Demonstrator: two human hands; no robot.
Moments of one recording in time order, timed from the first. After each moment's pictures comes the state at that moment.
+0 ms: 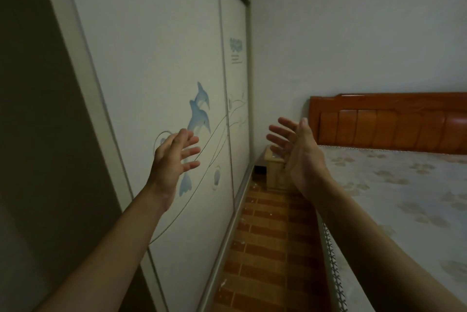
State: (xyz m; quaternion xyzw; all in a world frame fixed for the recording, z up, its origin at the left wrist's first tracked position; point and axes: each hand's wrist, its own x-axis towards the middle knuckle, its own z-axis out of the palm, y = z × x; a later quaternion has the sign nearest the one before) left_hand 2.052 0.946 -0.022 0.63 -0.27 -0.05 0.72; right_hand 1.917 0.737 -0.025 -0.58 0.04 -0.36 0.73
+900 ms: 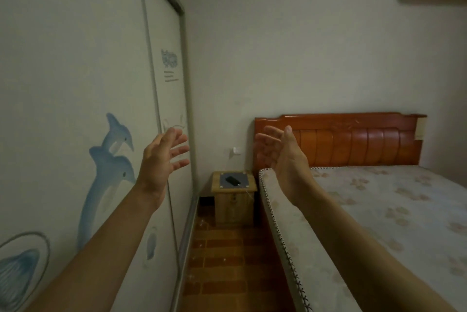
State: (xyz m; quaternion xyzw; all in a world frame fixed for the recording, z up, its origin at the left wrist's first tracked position) left_hand 2.312 0.653 0.003 0.54 -0.36 -0.14 0.74; right_hand 2.120 0.504 0.001 -0.59 0.13 -0.47 0.65
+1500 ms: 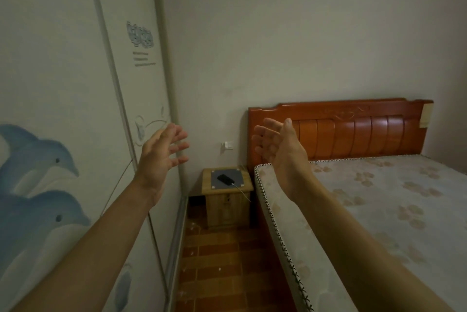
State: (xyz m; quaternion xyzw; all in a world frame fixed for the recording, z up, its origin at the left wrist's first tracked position) left_hand 2.464 0.455 -0.026 0.55 -0.38 -0.18 0.72; right_hand 2.261 0.324 -0.026 -0.57 0.17 -0.49 0.63
